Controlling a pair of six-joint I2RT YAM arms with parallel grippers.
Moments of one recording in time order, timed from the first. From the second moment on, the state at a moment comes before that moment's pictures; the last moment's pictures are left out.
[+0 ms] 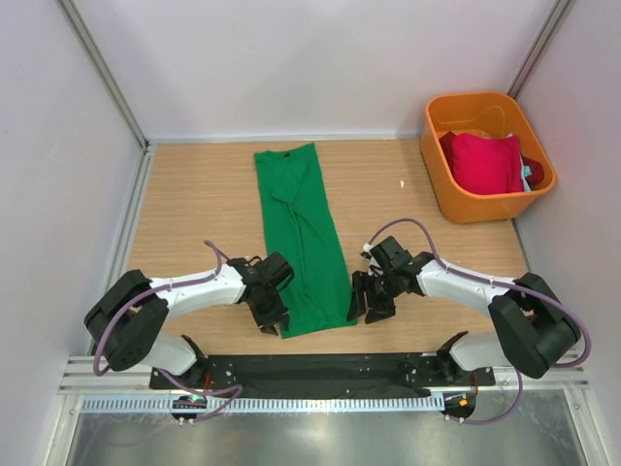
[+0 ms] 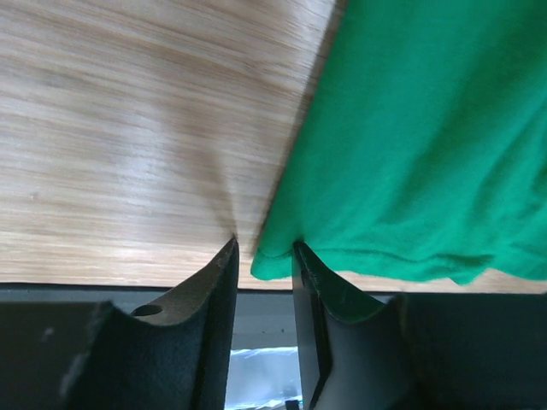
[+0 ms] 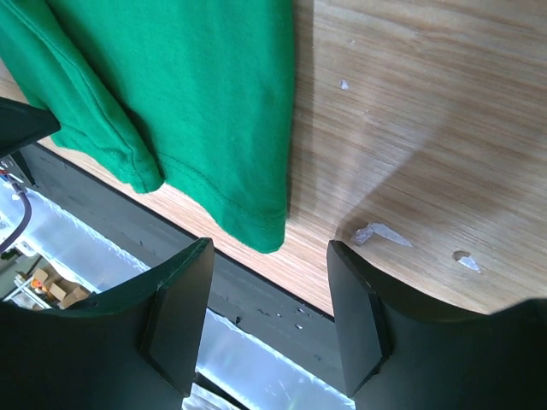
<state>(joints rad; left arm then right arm) -0.85 1.42 0.70 -0.68 0.11 -1.29 0.62 1.35 0.60 -0.47 -0.45 0.63</state>
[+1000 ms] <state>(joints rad) -0.84 1.19 0.51 -0.62 0.11 -1.35 0.61 1.36 0.47 -0.30 -0.54 0.69</state>
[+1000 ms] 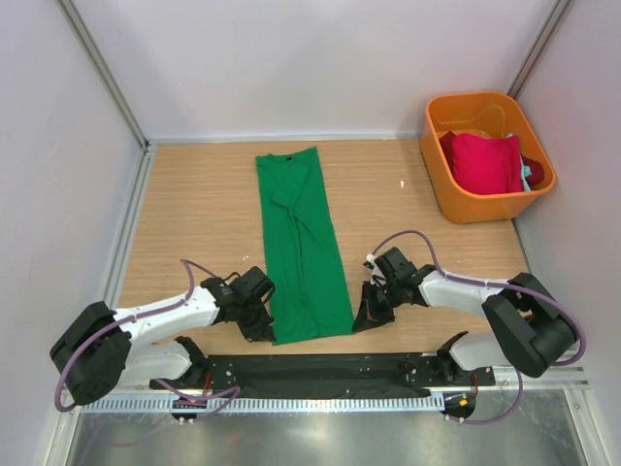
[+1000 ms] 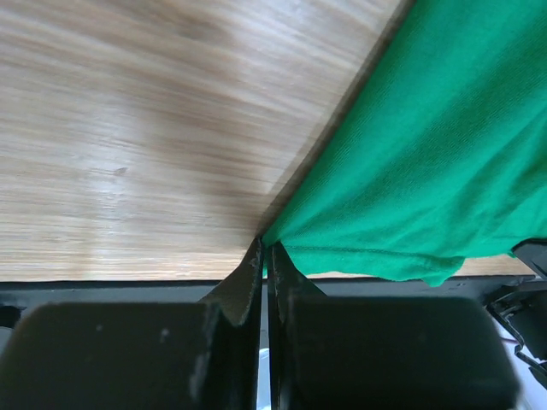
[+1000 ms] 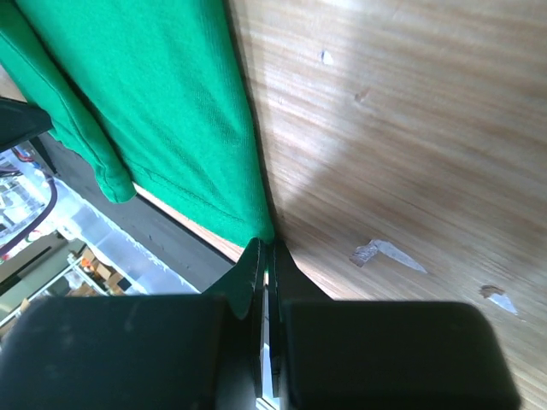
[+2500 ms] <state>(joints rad) -0.43 1.08 0.72 -0.72 0.15 -1.15 0.50 1.49 0.93 -0.45 -0.48 0.68</state>
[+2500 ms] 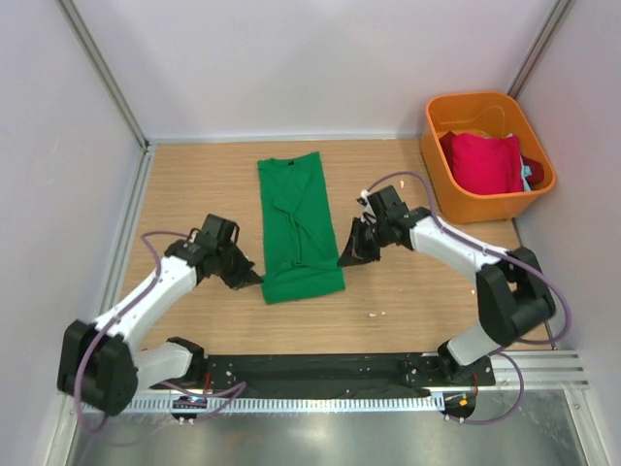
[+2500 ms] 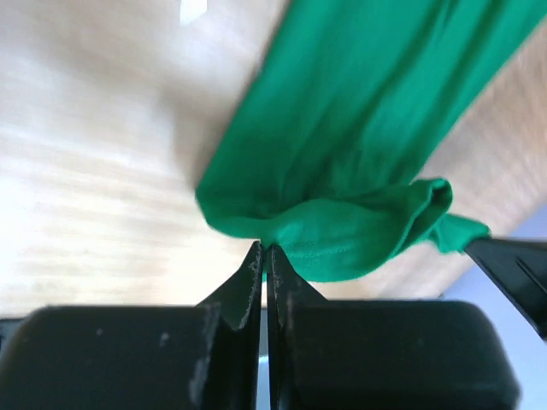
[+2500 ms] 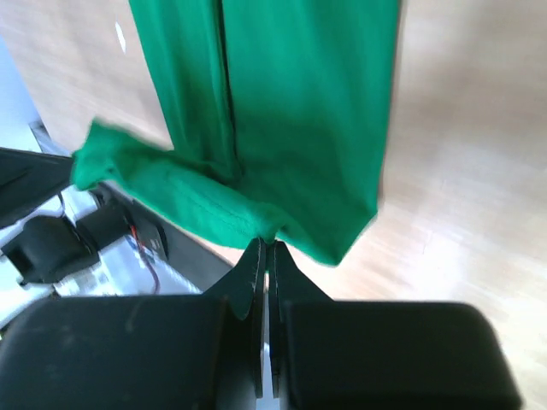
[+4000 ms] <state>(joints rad) -0.16 2.02 1.47 -0.70 0.34 -0.81 0.31 2.29 1.84 -0.68 -0.63 0.47</state>
